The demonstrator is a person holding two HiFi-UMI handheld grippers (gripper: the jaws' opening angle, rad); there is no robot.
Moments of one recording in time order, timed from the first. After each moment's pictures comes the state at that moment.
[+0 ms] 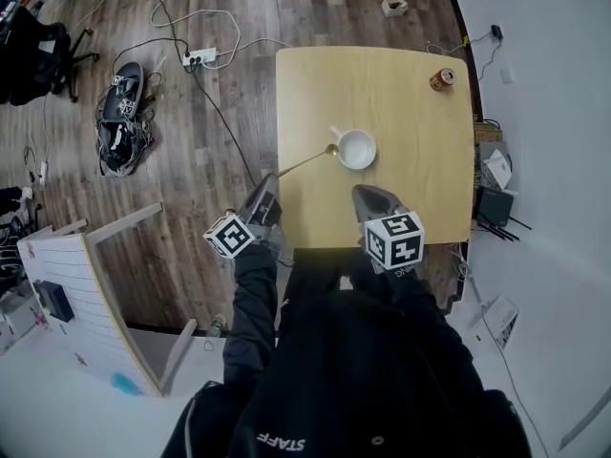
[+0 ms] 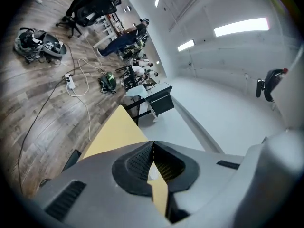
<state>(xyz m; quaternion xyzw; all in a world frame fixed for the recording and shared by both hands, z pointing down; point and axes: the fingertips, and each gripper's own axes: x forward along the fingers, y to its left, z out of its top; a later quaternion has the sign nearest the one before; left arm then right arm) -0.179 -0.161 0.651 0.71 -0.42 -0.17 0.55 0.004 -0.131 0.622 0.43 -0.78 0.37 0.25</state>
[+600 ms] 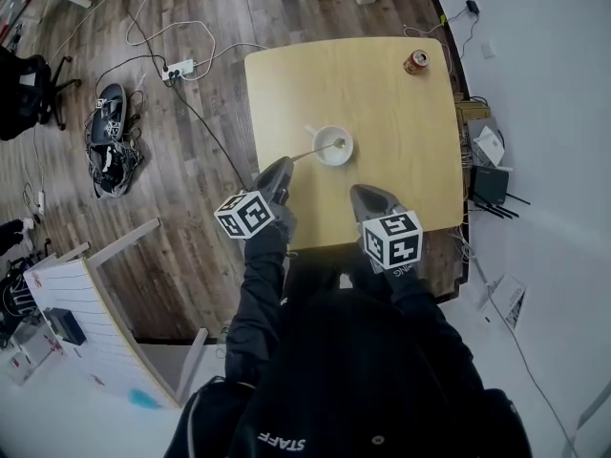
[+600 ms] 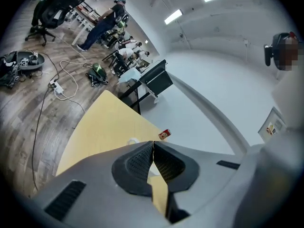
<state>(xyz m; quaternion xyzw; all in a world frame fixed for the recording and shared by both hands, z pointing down) -0.083 -0.196 0.667 0.76 -0.39 -0.02 0.52 0.048 -0.118 0.626 0.47 -0.76 0.38 0.24</state>
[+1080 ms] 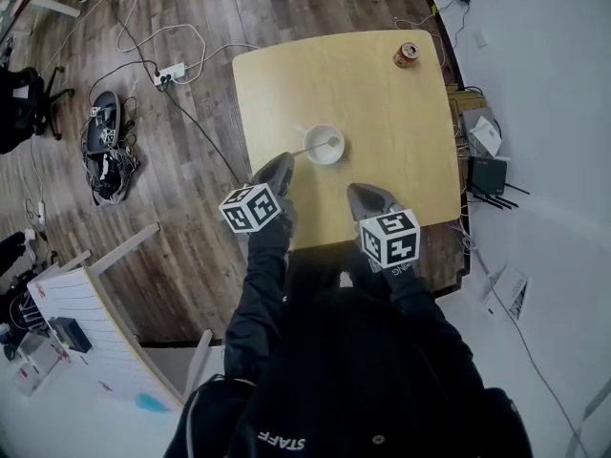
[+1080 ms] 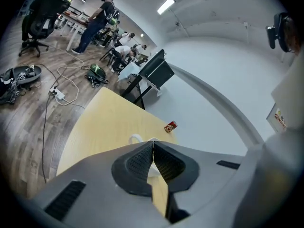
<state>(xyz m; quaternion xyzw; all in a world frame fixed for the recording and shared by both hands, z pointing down) -0.058 -0.204 0.688 0.76 -0.40 0.05 0.50 0.061 -0.116 0.632 0.48 -0.75 0.39 0.24</state>
